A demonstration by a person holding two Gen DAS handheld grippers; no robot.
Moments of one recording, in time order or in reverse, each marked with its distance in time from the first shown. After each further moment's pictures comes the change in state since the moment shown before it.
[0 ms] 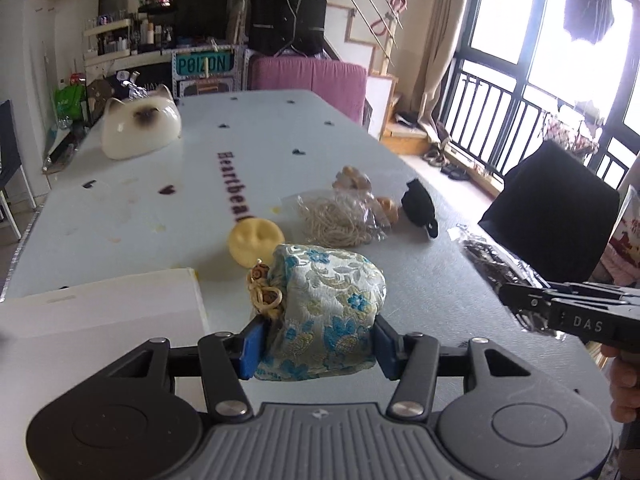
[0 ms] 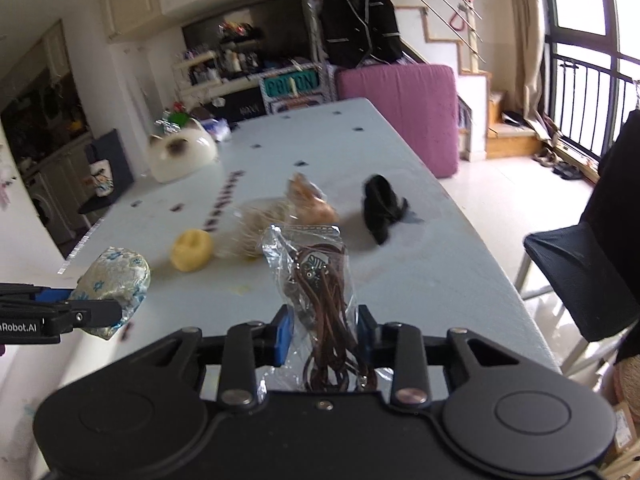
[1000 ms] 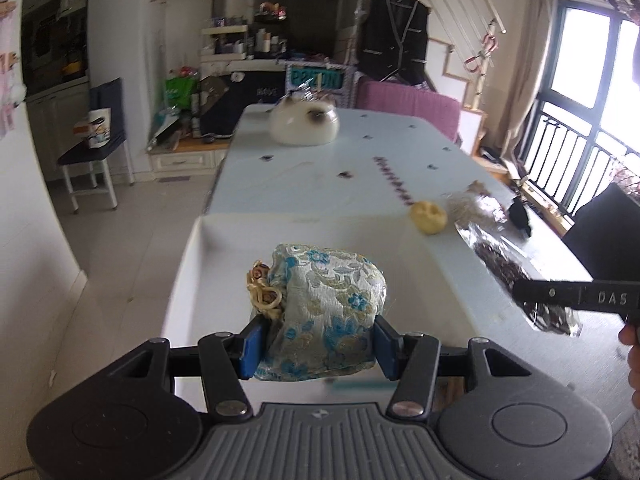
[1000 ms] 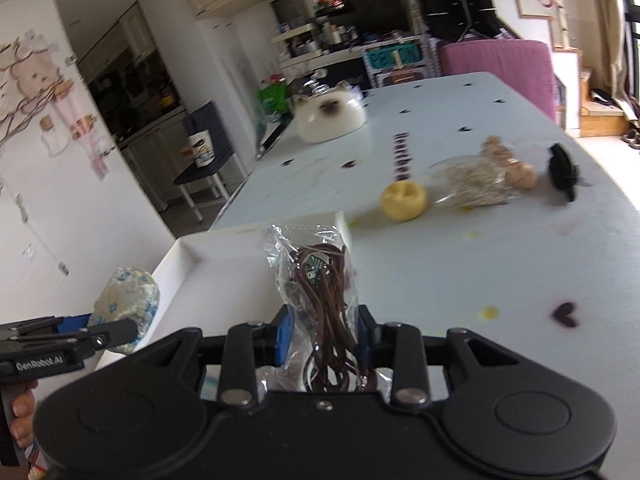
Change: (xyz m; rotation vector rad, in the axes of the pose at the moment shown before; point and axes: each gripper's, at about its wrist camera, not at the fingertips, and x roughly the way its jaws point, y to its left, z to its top) left arm -0.157 0.129 -0.092 -0.145 -0.066 0.217; right arm -0.033 0.172 -0.037 -0.024 0.102 0.272
